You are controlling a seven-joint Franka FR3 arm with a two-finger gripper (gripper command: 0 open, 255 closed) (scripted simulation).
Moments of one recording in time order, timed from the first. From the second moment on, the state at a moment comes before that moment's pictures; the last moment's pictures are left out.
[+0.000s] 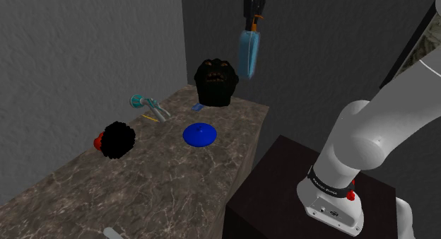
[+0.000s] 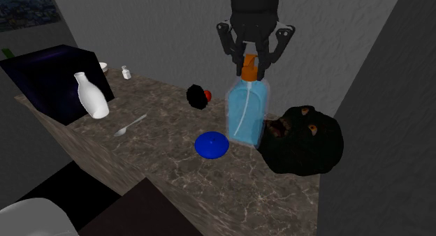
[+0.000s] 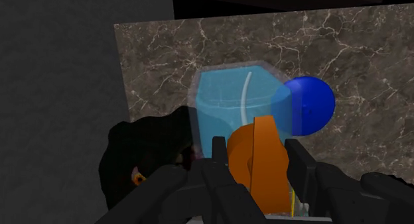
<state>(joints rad) 0.04 -0.38 -0.18 -1.80 -0.09 1.51 -0.25</state>
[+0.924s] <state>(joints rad) 0.14 -0.20 0.01 -1.77 -0.04 1.64 0.04</state>
